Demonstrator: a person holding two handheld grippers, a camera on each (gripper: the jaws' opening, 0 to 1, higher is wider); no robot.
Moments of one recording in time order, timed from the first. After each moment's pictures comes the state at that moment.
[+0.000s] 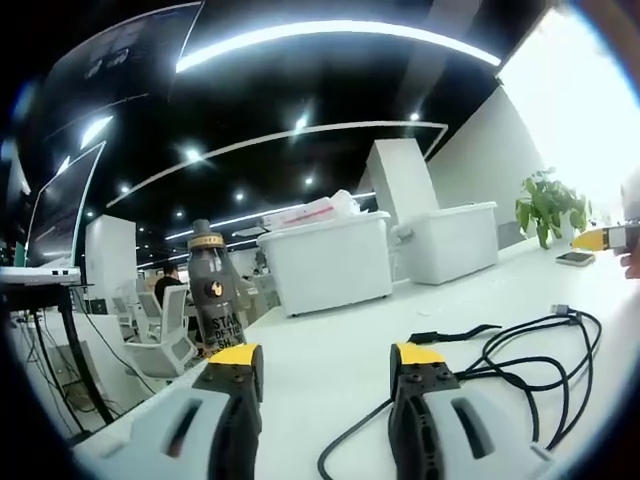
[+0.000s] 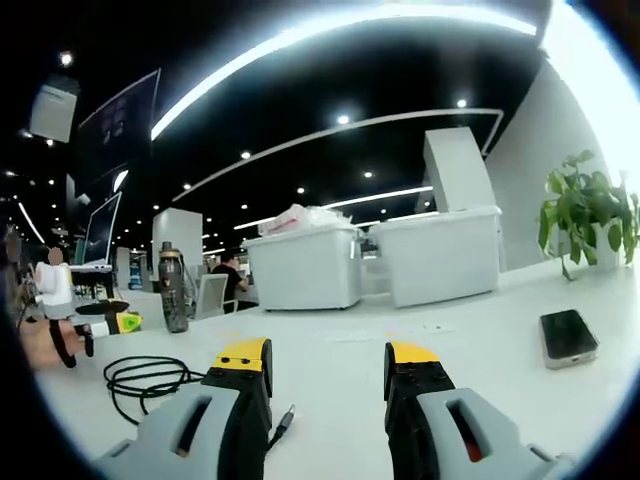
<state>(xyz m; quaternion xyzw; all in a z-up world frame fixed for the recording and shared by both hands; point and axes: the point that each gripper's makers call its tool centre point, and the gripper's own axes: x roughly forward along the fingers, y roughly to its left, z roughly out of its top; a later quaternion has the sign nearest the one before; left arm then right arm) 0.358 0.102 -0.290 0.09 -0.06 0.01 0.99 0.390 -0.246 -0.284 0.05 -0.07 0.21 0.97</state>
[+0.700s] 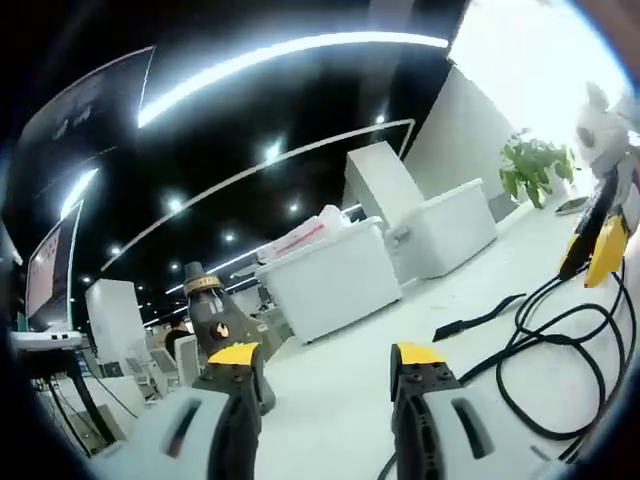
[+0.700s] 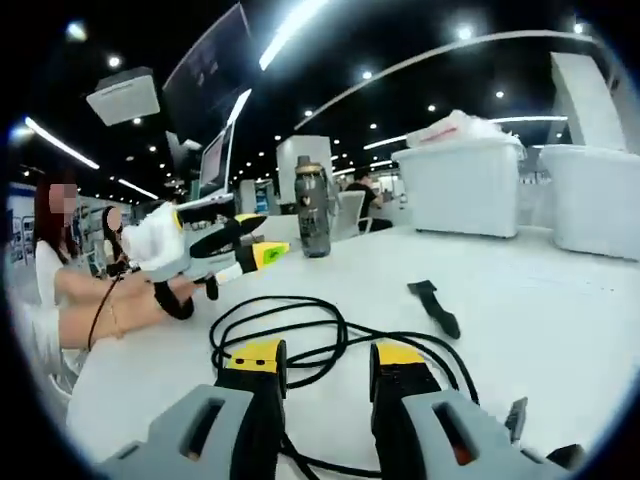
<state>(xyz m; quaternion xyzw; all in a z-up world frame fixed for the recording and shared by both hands) 0.376 0.111 -0.277 0.18 -0.11 -0.01 0.98 0.362 -0.056 -0.347 -0.02 0.12 0.48 0.87</state>
